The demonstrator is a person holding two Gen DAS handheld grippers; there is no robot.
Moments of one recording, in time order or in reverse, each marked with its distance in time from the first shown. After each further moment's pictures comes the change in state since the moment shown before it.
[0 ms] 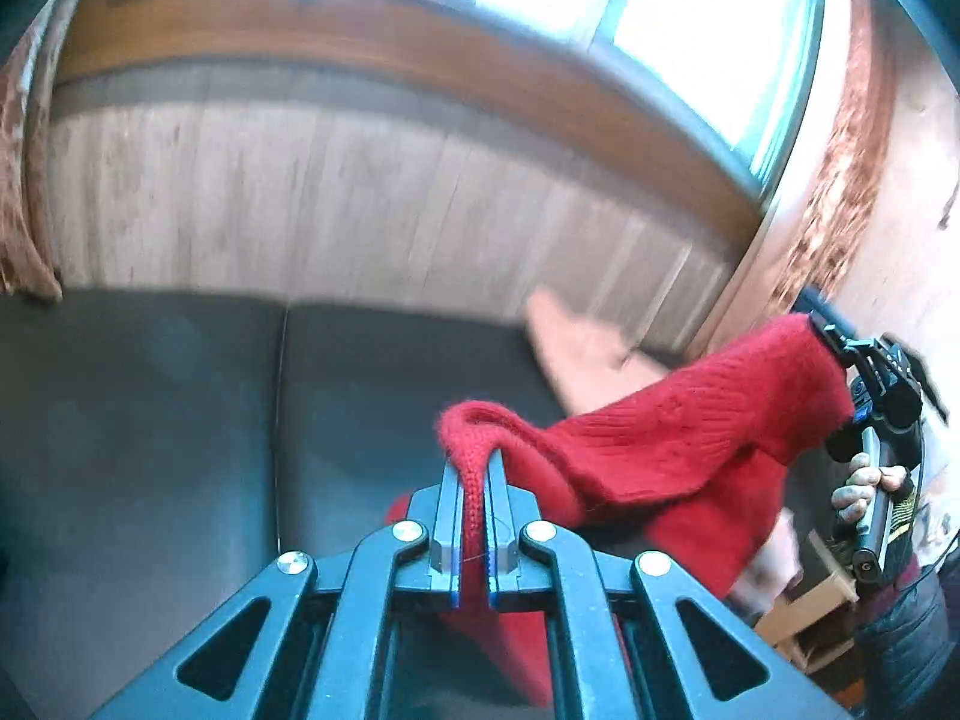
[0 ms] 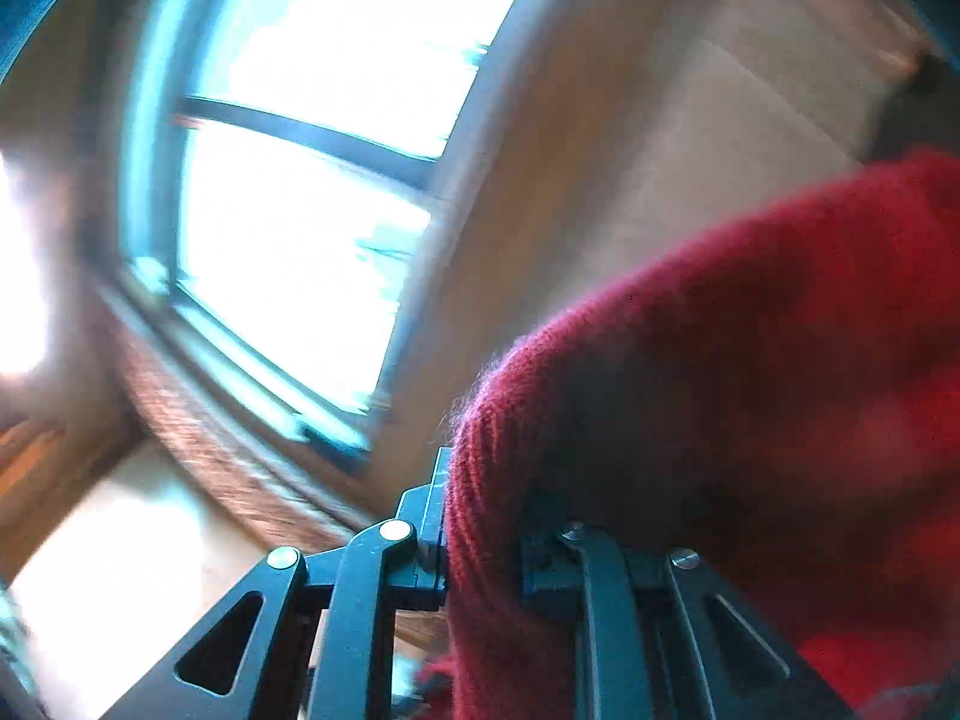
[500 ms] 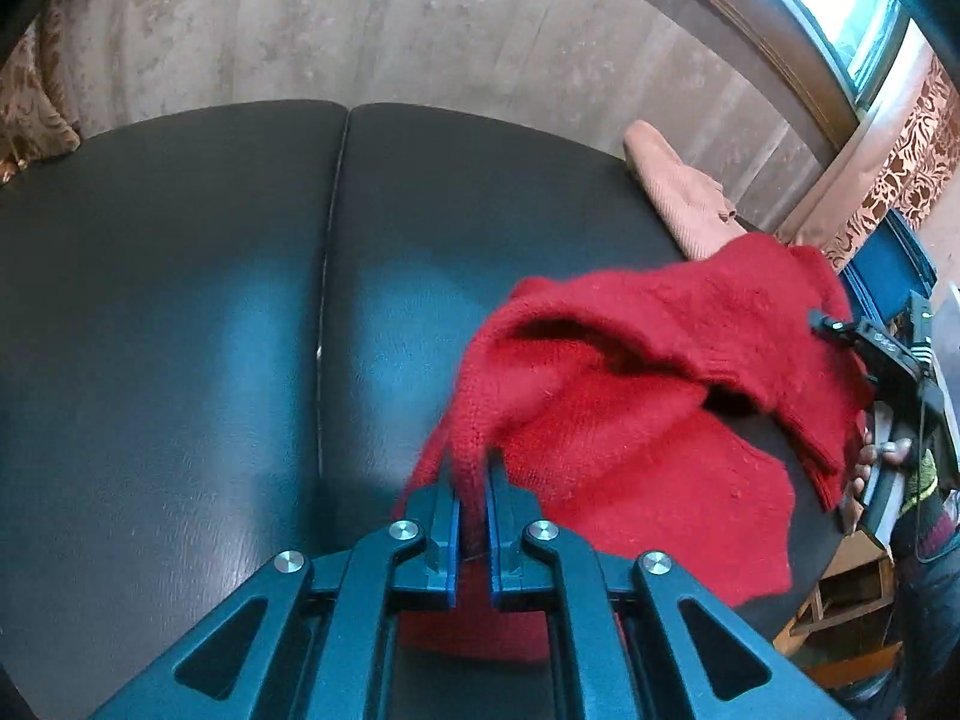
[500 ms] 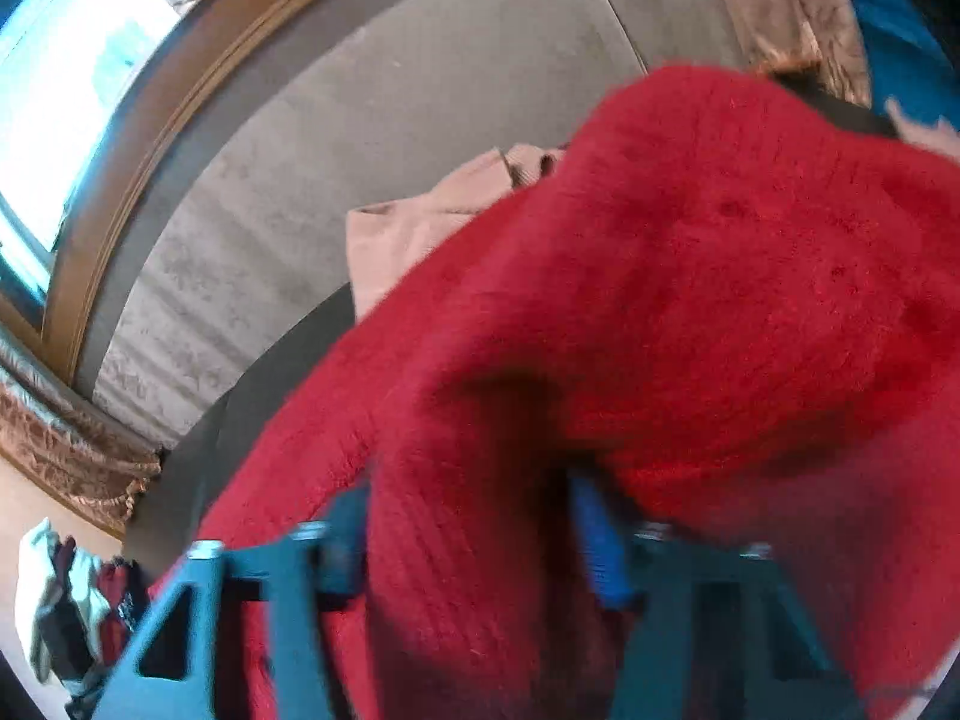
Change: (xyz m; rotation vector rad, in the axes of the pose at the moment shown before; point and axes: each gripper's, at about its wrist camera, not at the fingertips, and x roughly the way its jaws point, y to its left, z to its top) left arm 0.092 0.046 -0.083 -0.031 0.392 0.173; right arm 0.036 -0.146 -0.048 -0.142 0.319 -0.815
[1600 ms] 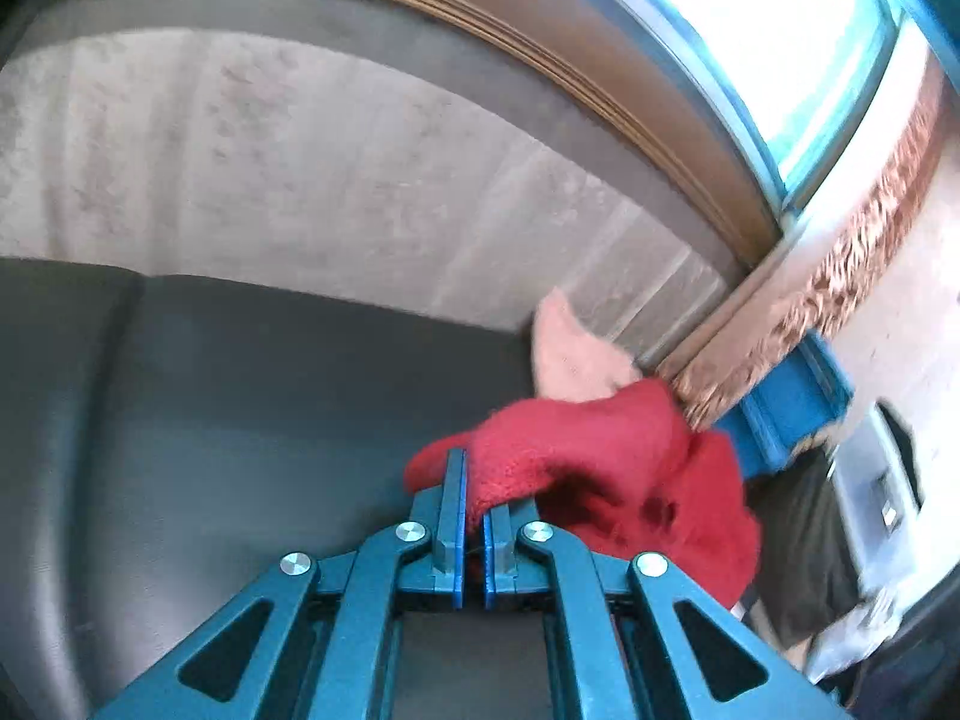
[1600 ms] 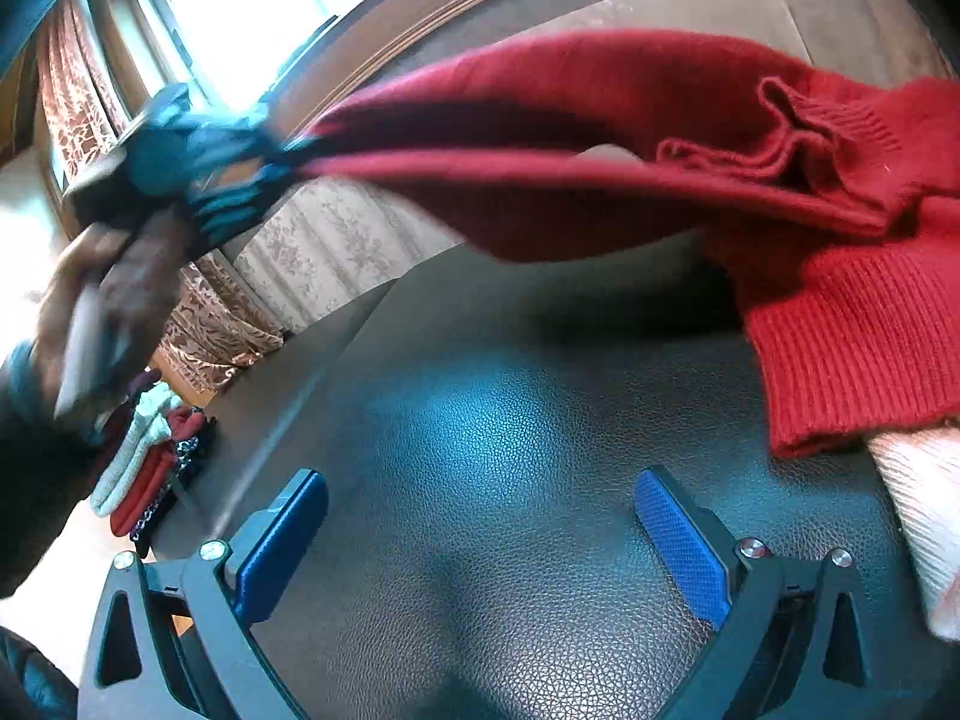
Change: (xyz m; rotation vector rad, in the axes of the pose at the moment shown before) left arm -0.033 -0.108 0.134 -0.031 -0.171 -0.244; right arm 0.007 0.057 -0.097 -0.333 -0.014 0.297
